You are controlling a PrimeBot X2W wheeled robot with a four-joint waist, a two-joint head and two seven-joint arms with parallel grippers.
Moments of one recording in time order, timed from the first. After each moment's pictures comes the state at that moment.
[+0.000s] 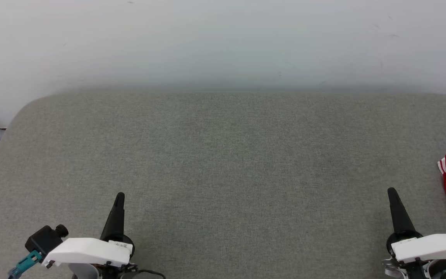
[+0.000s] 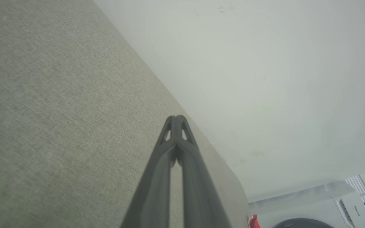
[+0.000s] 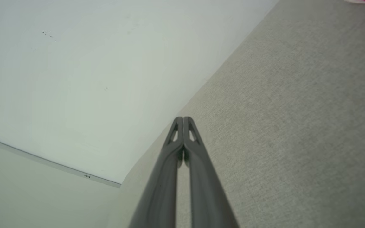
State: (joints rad) left arm -0.03 0.06 0.02 0.18 -1.02 -0.10 -0.06; right arm -0.04 -0.06 -0.10 0.22 1.00 0.13 -0.04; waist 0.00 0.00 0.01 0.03
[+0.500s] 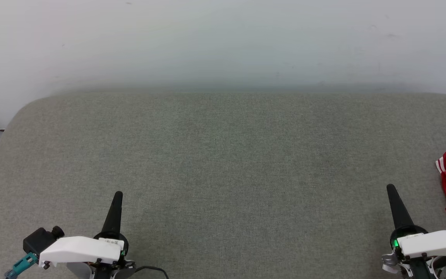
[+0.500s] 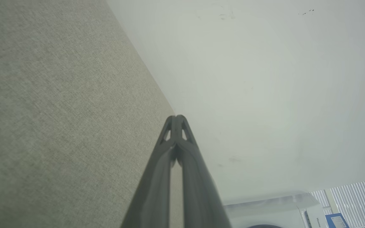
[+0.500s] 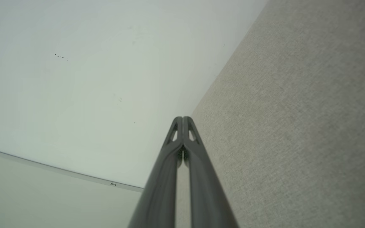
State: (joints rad) left arm -0.05 0.06 0.04 0.20 -1.19 -0.11 -0.02; right arm -0.06 -0.06 -0.10 0.23 1.17 0.13 0.00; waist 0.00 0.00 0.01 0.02
